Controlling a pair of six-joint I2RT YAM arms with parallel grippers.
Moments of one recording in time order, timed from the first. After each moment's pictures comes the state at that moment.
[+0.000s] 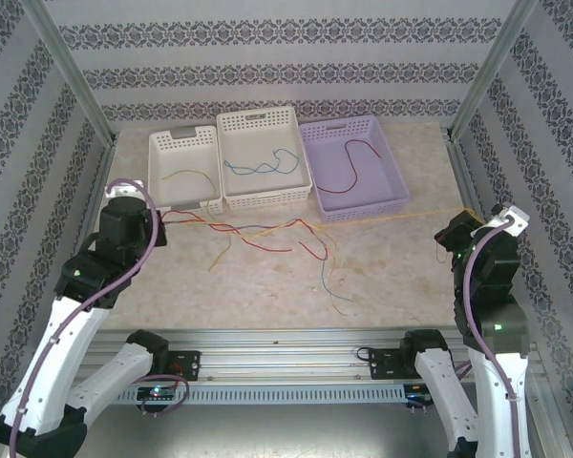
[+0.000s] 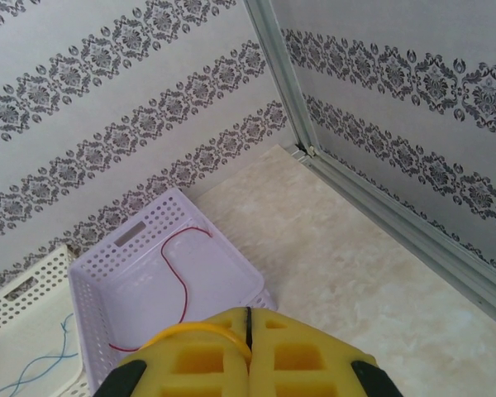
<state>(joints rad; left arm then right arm) -0.30 0.78 1.11 -0.91 -0.45 -0.25 0.01 0.52 0.97 -0.73 0.31 0.52</state>
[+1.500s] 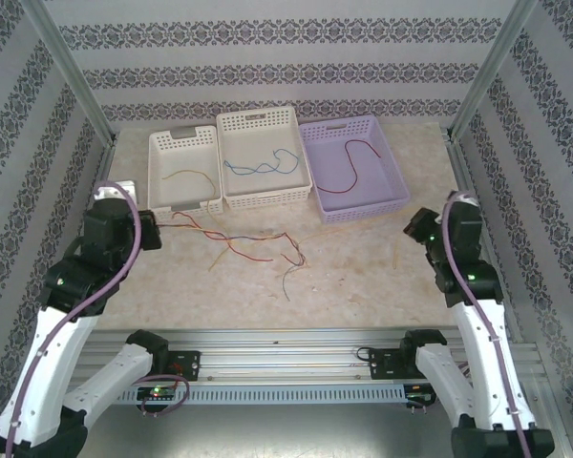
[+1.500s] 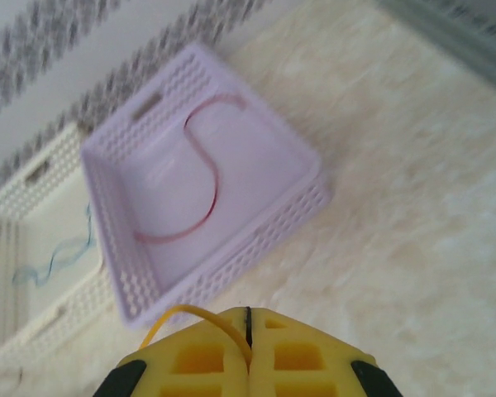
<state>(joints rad) -0.29 0.78 1.18 -1.00 -0.33 -0.29 0.04 0.73 0.82 -0.63 0.01 0.60</state>
